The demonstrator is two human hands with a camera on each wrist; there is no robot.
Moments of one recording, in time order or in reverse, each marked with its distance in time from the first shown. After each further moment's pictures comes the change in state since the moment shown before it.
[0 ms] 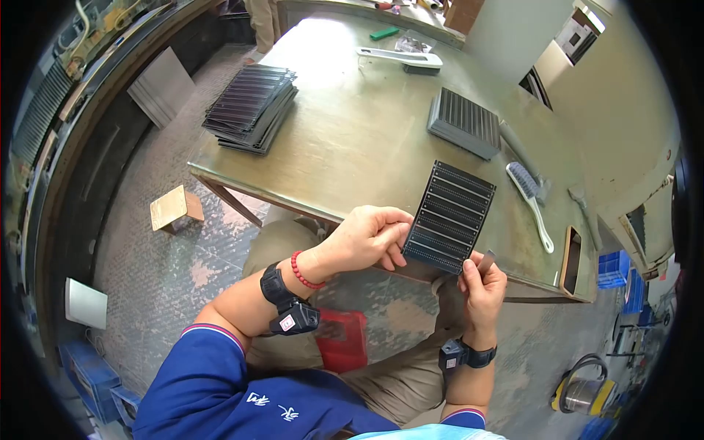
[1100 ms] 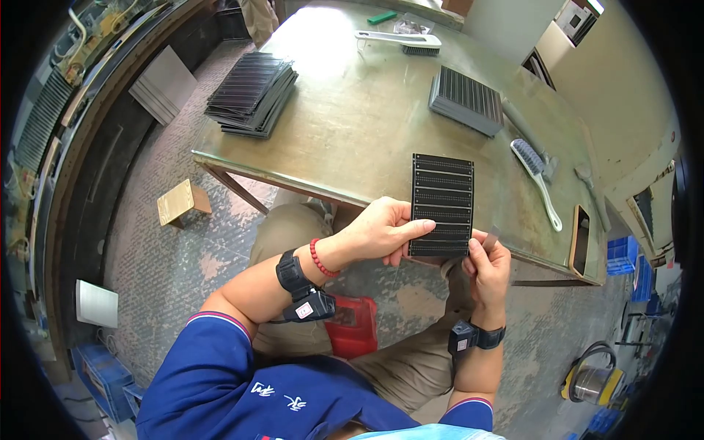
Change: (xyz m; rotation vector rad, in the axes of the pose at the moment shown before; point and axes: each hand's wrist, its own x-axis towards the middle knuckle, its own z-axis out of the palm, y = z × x) left_hand 0.000 -0.005 0.017 0.047 -0.100 -0.105; right_hand 0.000 0.013 -0.014 0.129 -0.098 0.092
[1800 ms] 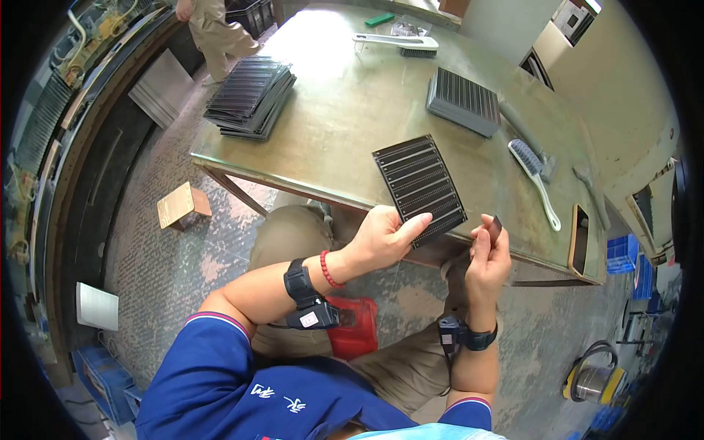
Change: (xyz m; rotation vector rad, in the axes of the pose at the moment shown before) left_hand -0.001 -0.012 0.020 0.020 0.266 0.241; right_hand 0.005 0.000 0.020 -0.529 0.283 -0.385
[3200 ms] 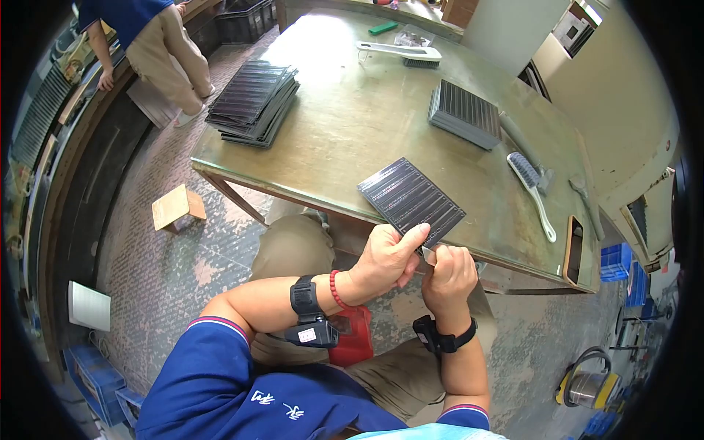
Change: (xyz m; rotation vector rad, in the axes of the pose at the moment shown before) left_hand -0.011 0.002 0.014 -0.532 0.047 -0.176; right_hand -0.012 -0.001 0.038 -0.751 -0.067 -0.803
